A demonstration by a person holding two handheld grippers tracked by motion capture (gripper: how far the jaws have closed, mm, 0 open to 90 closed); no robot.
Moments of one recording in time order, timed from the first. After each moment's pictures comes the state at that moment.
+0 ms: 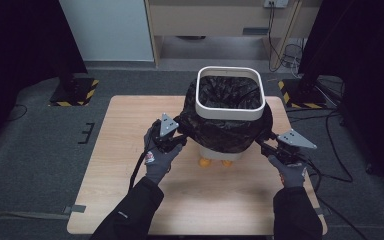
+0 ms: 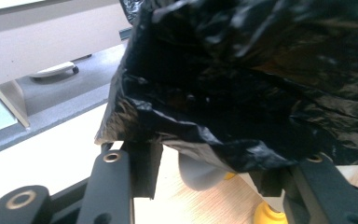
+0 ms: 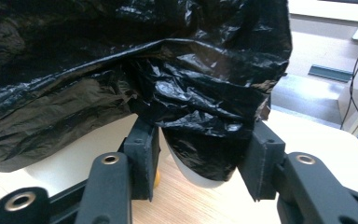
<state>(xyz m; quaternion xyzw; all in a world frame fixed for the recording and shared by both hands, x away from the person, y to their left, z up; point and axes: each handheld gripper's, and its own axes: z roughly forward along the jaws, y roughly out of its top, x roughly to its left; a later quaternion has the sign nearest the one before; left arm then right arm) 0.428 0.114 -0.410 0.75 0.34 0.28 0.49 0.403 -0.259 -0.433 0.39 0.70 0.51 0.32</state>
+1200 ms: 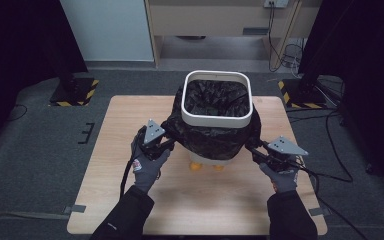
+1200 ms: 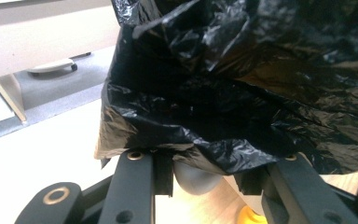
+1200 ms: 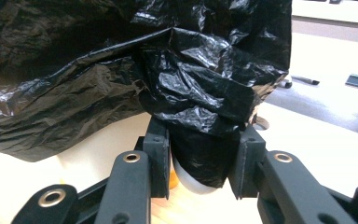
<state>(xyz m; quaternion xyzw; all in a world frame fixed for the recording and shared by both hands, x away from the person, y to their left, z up) 0.399 0.149 -0.407 0.74 0.36 0.26 0.50 0.381 -0.230 -0.432 0.35 0.72 0.53 0.29</state>
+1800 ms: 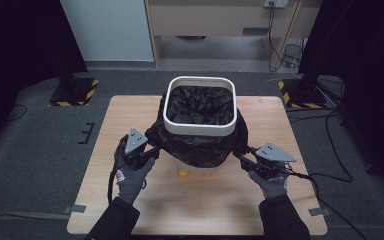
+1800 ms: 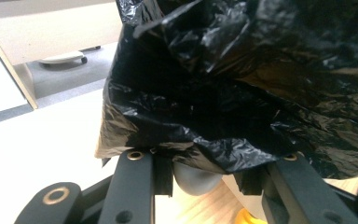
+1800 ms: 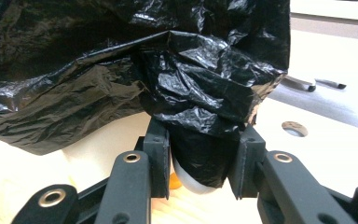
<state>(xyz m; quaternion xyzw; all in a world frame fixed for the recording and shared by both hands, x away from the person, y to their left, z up) 0.369 0.184 -0.406 0.73 0.38 0.26 0.50 0.362 -0.197 -0.432 0.33 0.72 0.55 0.26</state>
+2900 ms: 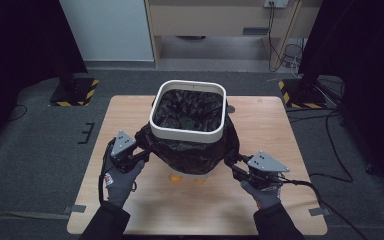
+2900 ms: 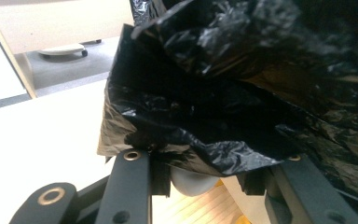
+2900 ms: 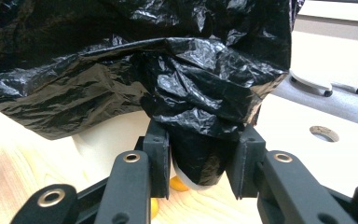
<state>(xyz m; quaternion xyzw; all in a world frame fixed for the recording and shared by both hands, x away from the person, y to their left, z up) 0.363 0.210 -0.408 0.73 0.39 0.25 0.51 0.337 -0.175 -0.432 0.32 0.73 0.55 0.25</state>
